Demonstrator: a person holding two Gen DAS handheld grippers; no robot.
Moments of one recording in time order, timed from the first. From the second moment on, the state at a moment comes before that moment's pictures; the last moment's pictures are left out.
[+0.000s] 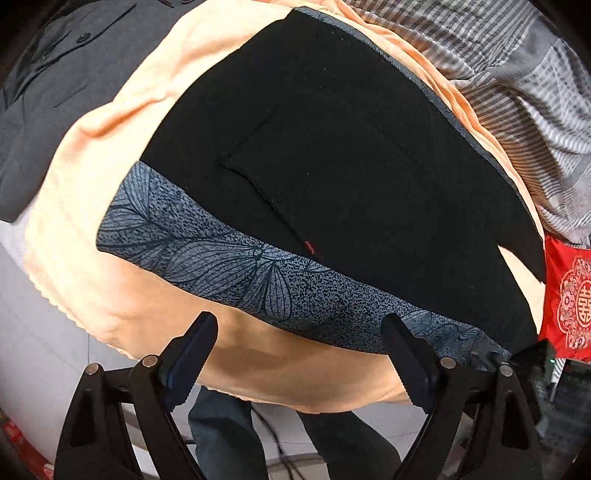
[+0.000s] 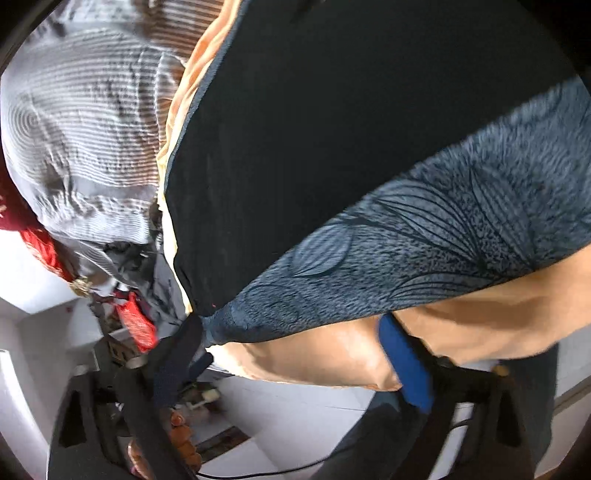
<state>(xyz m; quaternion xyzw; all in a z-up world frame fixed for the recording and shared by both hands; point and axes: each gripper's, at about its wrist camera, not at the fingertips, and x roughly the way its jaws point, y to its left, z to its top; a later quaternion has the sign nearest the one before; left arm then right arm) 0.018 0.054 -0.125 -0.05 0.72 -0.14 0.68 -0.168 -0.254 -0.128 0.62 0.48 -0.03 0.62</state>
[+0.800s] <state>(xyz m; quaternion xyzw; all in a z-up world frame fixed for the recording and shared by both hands) -0.011 0.087 -0.122 -0.17 0.68 -0.07 0.71 -0.159 -0.281 -0.148 0.73 0.38 0.11 0.55</state>
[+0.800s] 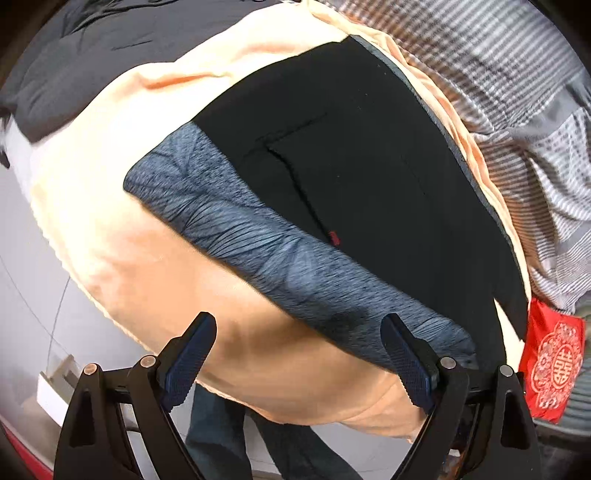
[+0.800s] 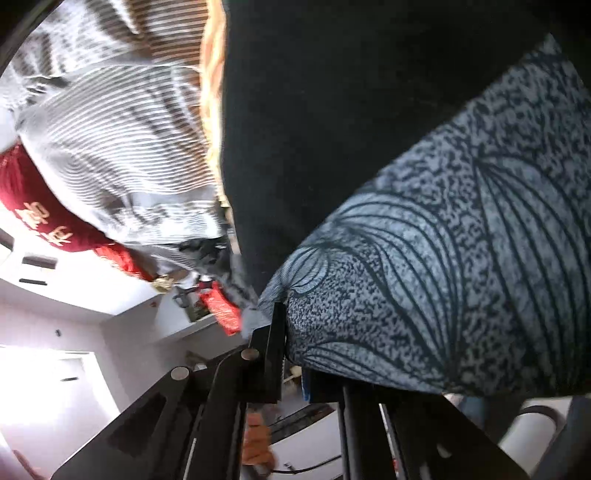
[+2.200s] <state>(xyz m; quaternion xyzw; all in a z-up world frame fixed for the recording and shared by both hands) 0.197 0.027 -0.064 -0.19 0.61 -0.14 0.75 -0.012 -0.398 -0.050 0.64 0.43 0.11 0.62</state>
